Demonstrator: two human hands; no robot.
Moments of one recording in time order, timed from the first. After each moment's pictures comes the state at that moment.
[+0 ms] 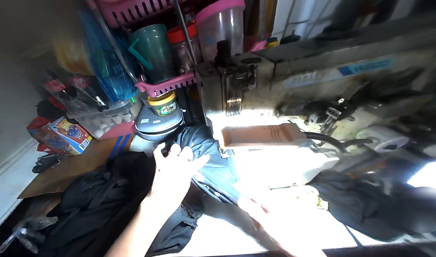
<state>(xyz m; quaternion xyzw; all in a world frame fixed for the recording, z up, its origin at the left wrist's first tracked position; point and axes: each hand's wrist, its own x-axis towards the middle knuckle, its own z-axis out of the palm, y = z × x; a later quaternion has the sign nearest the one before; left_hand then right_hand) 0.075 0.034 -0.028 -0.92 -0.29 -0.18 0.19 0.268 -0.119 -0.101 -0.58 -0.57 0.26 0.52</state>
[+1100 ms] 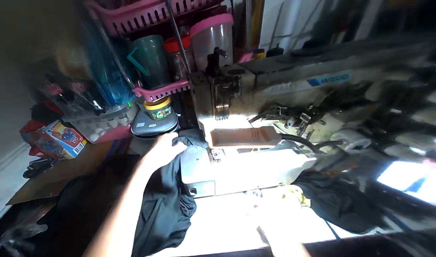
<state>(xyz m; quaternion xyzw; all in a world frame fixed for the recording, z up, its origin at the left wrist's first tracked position) 0.084 0.093 0.011 -0.87 -0.42 -0.15 -0.22 0.258 -0.165 -0.104 -0.69 -0.46 0.28 0.49</state>
